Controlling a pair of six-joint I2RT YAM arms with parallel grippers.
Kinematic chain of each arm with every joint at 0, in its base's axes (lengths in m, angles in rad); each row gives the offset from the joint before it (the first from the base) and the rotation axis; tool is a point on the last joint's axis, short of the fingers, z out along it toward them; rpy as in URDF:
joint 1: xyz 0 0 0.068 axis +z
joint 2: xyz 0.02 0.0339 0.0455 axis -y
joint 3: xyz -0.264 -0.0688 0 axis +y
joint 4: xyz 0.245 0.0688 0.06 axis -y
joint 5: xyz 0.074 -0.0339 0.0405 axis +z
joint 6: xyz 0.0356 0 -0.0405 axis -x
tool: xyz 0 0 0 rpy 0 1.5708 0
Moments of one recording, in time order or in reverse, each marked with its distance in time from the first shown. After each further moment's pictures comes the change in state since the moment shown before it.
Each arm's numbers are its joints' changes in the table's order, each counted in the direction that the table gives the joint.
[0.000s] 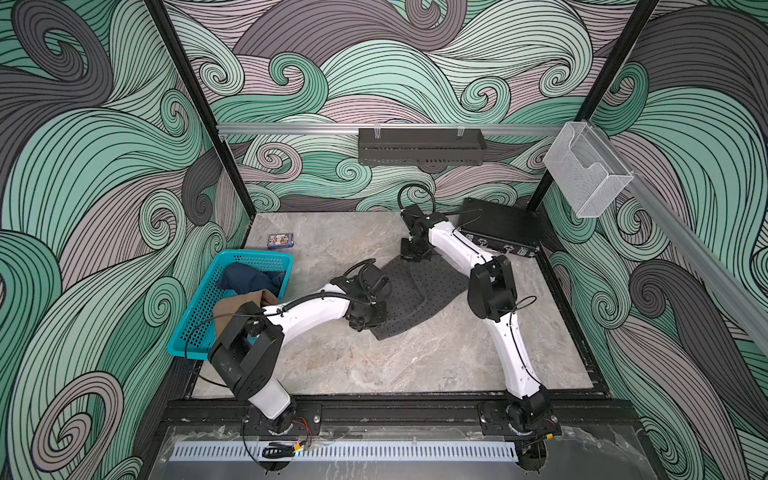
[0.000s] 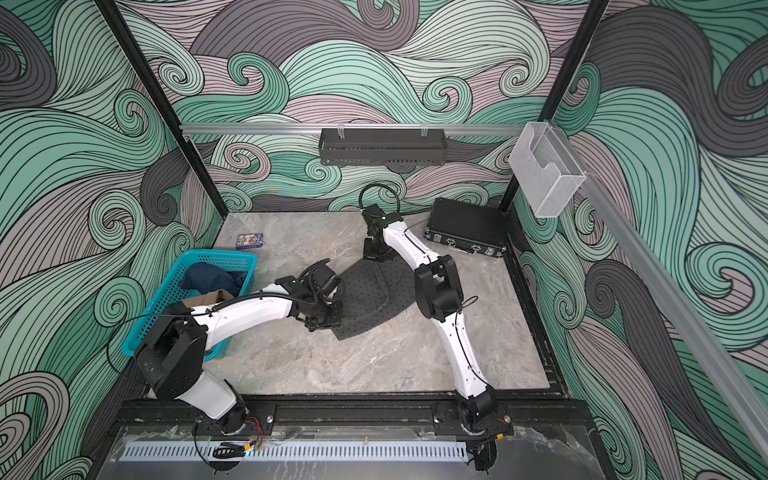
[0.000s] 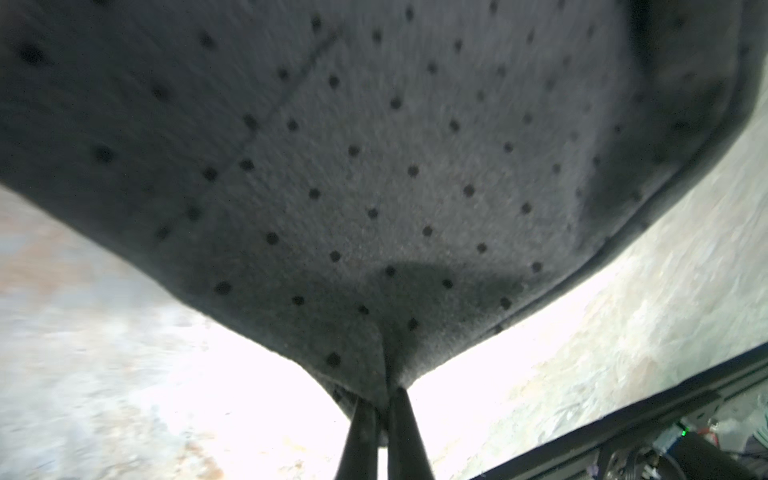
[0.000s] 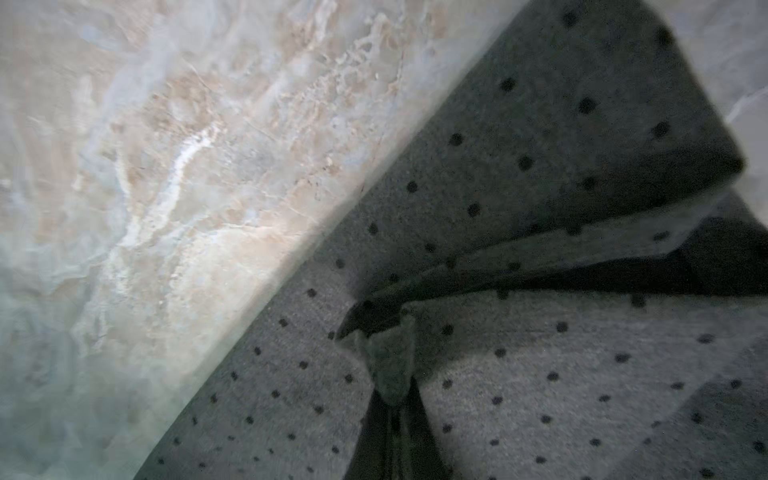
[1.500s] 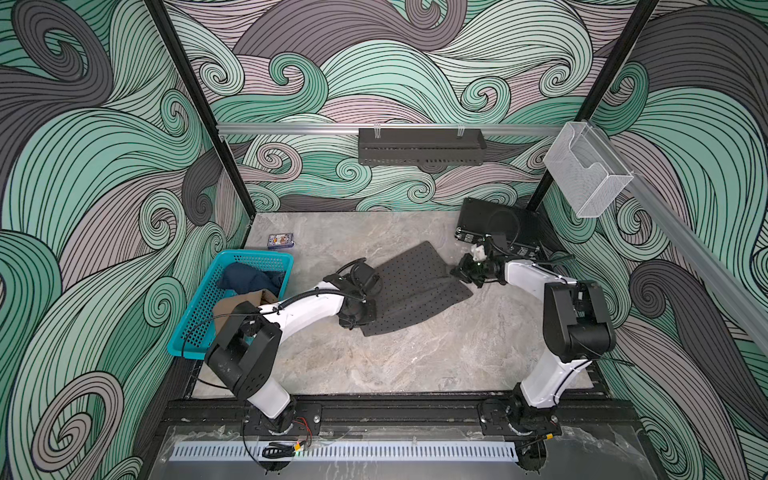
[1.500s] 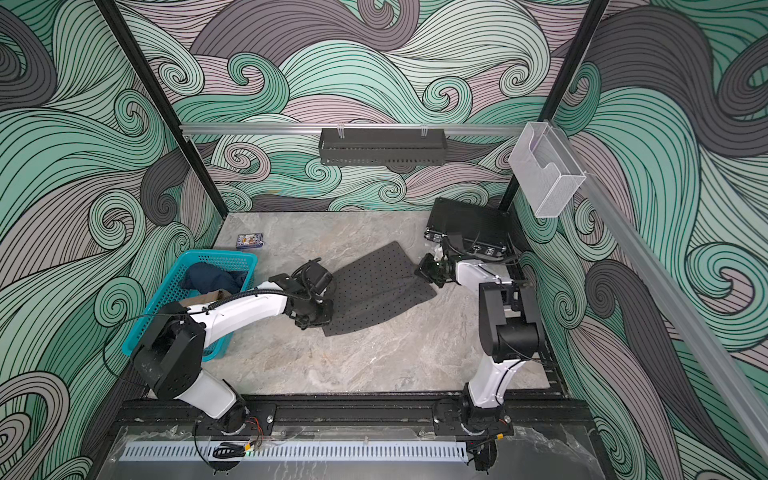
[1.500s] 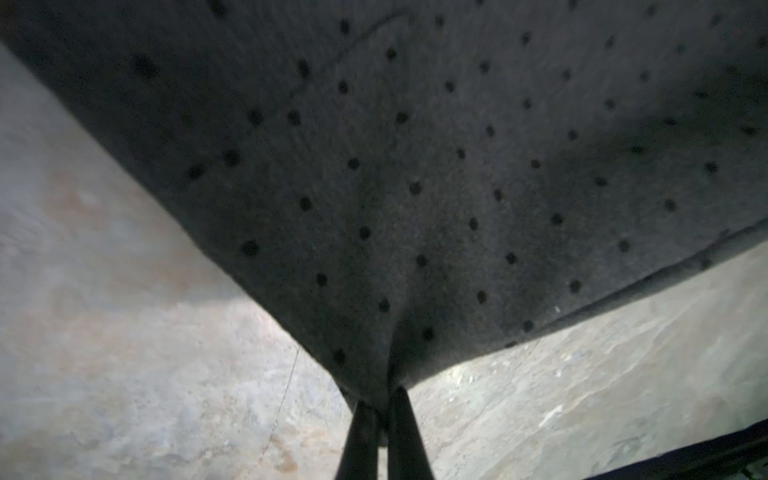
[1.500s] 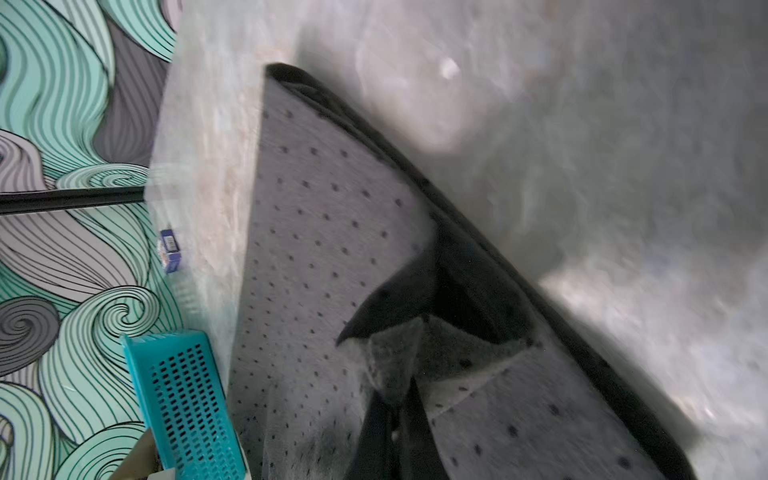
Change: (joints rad) left arm 0.031 -0.003 0.083 -0.008 0.022 -0.028; right arm -0.378 0.661 1.185 0.745 0.401 -0.164
